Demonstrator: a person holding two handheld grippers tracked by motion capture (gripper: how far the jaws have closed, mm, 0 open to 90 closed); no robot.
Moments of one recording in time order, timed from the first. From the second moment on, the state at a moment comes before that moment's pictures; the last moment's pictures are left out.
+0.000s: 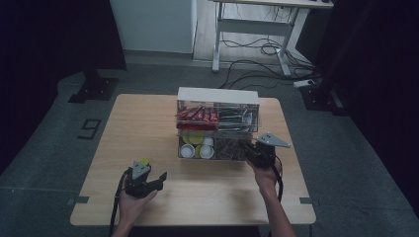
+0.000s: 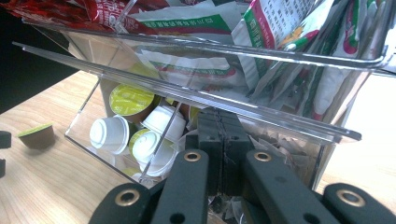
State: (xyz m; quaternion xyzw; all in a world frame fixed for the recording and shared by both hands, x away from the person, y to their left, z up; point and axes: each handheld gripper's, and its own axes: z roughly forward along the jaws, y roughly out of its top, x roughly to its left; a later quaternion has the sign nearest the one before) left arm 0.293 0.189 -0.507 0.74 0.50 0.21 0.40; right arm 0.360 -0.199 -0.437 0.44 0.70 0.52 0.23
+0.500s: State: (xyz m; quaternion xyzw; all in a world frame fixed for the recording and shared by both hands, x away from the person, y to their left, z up) left arm 0.285 0.188 -0.507 0.73 0.50 0.21 0.41; right arm 0.353 -0.202 -0.451 0.45 0.69 0.53 0.22
